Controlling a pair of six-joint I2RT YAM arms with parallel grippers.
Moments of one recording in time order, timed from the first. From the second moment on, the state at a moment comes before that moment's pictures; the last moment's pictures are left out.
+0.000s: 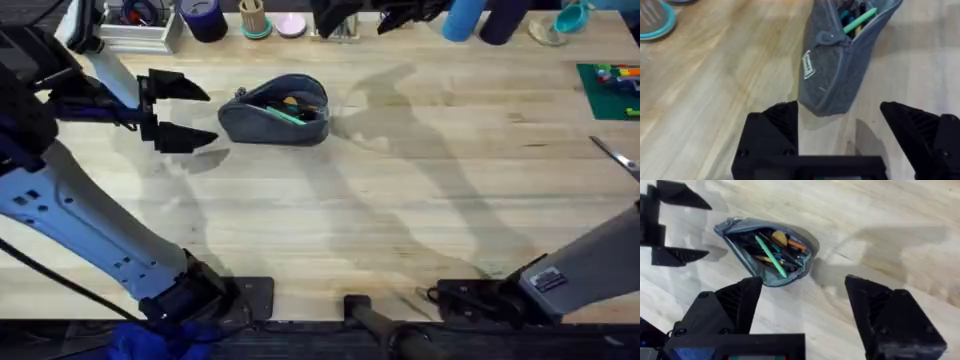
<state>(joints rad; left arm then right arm) 0.62 2.15 1.48 -1.42 1.01 2.05 0.49 1.83 1.95 -1.13 -0.18 0.22</state>
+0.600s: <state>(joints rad) 0.62 2.15 1.48 -1.38 1.03 2.00 0.58 1.92 2.07 -1.14 -0.14 0.27</state>
